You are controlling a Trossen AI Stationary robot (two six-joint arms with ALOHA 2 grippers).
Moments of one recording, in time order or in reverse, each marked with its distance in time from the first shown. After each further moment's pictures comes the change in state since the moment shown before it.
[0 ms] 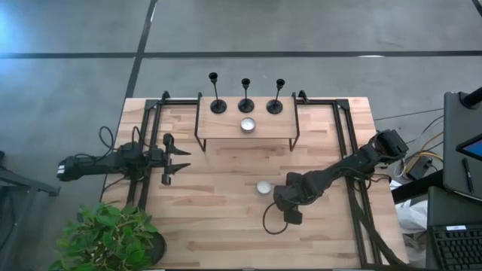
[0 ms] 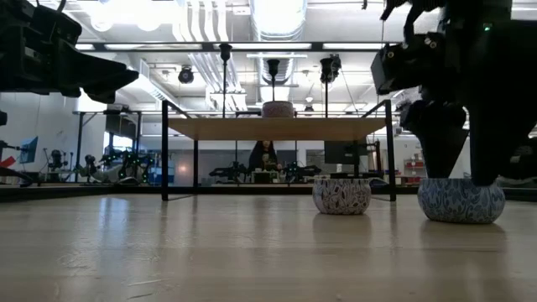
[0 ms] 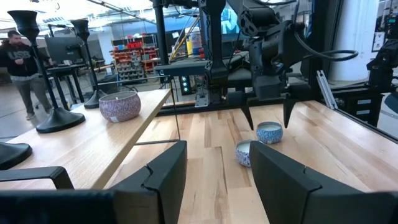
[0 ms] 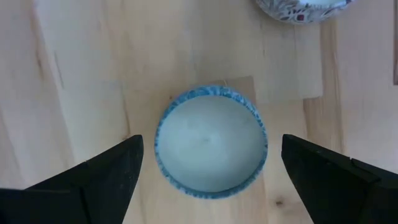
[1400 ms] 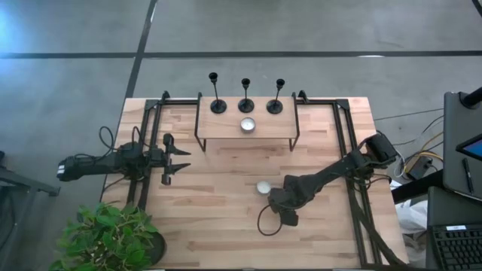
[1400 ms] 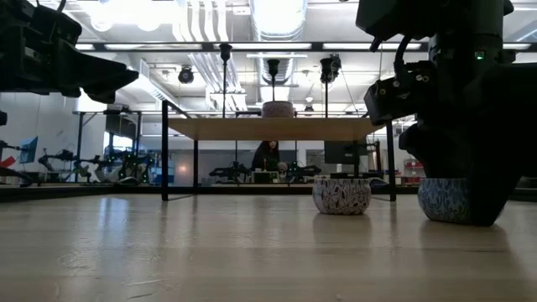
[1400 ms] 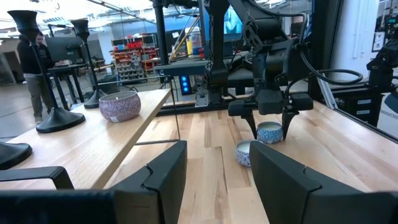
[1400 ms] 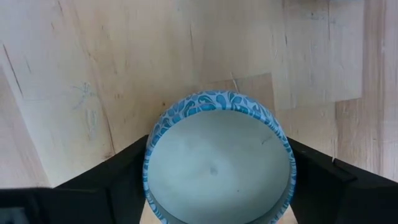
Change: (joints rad) left arm 0.000 0.000 0.000 -0.001 0.000 0.000; right arm -0.008 0.123 0.031 0.006 -0.023 0.020
